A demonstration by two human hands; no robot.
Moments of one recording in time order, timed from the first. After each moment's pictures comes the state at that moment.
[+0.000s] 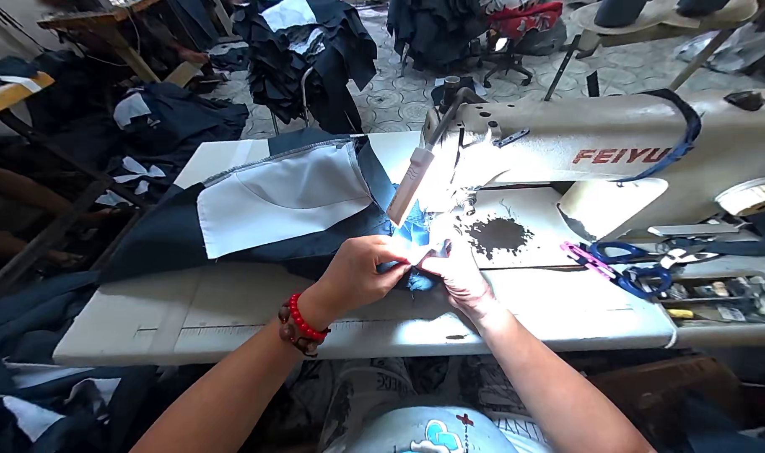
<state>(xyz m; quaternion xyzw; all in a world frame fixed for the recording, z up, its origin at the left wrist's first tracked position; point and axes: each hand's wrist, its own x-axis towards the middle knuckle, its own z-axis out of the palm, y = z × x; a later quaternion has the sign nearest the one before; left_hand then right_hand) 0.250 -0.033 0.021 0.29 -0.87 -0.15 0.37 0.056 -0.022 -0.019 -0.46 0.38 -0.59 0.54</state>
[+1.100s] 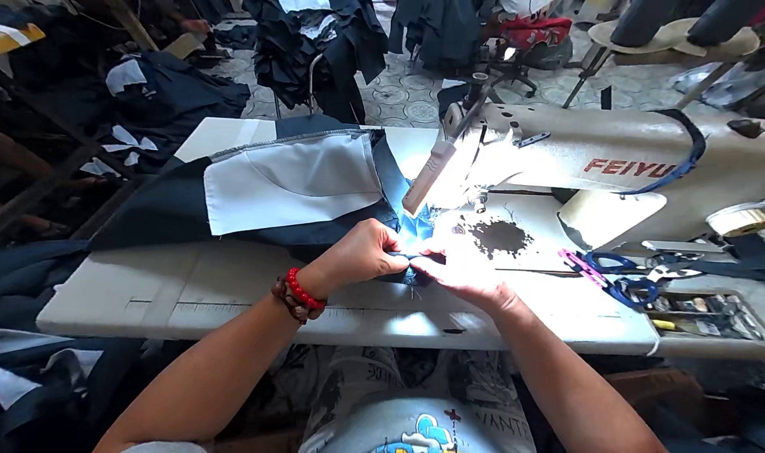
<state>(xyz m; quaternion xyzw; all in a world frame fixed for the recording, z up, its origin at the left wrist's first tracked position) 0.255 -0.040 0.049 0.42 -0.79 -0.39 0.21 0.042 -0.018 0.025 -0.80 0.42 -0.32 0.28</state>
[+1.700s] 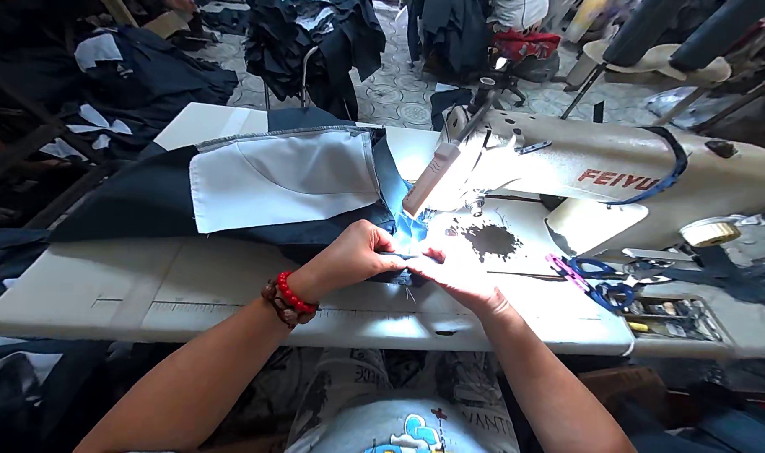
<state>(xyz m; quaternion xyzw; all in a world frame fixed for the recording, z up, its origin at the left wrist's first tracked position) 0.257 -0.037 0.040 0.42 -0.77 -0.41 0.25 0.040 -0.020 0.010 -0.74 0.43 -0.39 0.34</state>
